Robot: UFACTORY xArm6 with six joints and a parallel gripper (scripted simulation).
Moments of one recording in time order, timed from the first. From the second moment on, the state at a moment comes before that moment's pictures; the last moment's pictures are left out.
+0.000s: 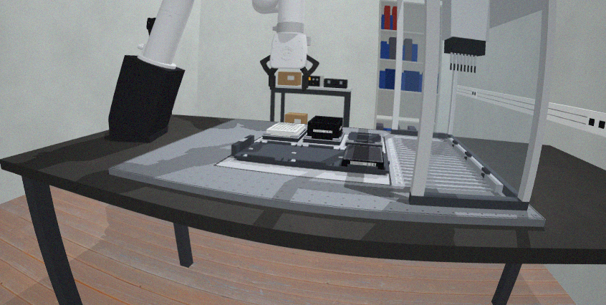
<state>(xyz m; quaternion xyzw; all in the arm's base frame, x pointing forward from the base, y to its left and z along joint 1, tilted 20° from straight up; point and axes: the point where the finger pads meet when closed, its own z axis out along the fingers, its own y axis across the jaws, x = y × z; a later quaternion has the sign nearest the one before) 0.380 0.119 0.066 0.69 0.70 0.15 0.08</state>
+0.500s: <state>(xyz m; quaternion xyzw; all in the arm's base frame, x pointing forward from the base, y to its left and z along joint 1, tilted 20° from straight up) 0.386 0.120 0.047 0.69 0.70 0.15 0.08</state>
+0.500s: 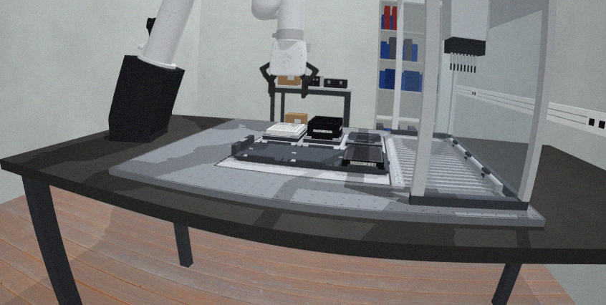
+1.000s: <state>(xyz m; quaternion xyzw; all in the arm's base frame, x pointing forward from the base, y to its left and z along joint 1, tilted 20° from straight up) 0.394 0.122 0.026 0.69 0.70 0.15 0.08</state>
